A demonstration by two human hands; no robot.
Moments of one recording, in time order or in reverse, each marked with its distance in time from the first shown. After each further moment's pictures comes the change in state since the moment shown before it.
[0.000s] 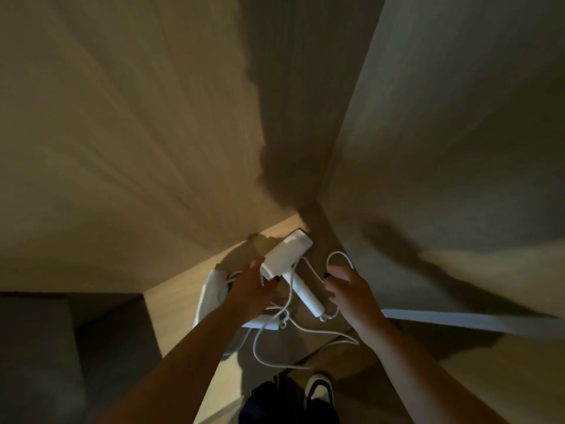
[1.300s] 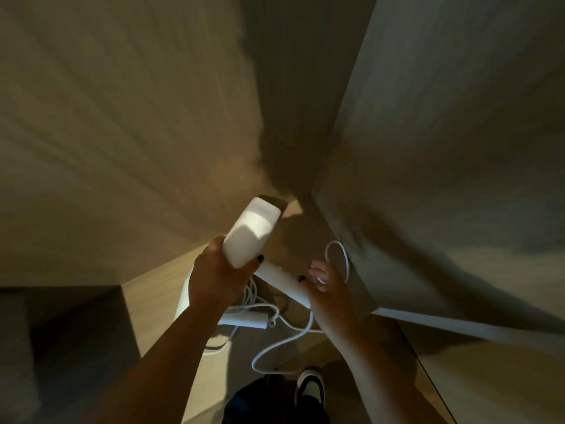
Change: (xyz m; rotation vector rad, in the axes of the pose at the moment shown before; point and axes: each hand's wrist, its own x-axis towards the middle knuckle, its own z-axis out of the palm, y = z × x) left_hand 0.011 -0.007 -0.009 0.053 0.385 0.023; right_hand 0.017 0.024 0.025 0.008 0.020 -0.112
